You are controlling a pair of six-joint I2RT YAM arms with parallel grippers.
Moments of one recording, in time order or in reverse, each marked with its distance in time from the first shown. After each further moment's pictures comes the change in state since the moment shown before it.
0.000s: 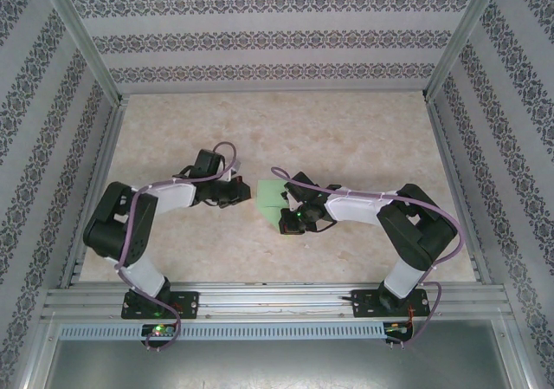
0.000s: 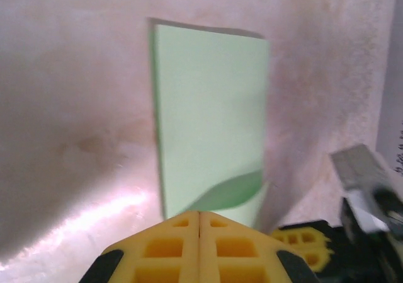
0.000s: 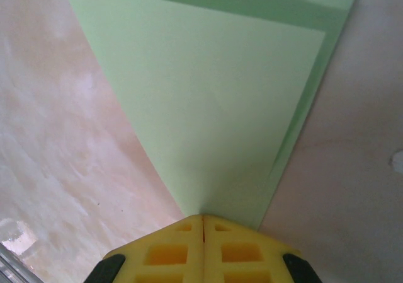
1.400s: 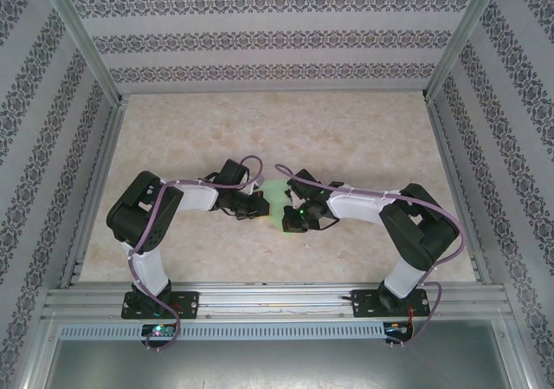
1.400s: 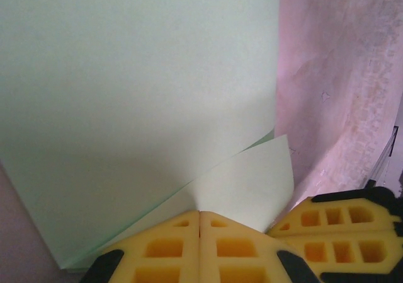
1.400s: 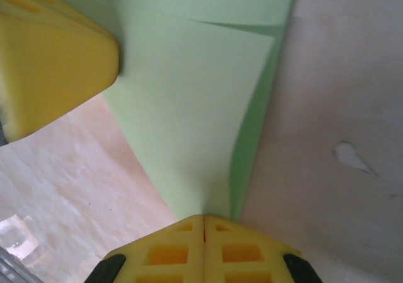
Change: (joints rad) left arm -0.163 0.185 0.058 0.019 0.029 -0.004; right arm -0.031 -0.019 0.015 -0.043 -0.006 0.012
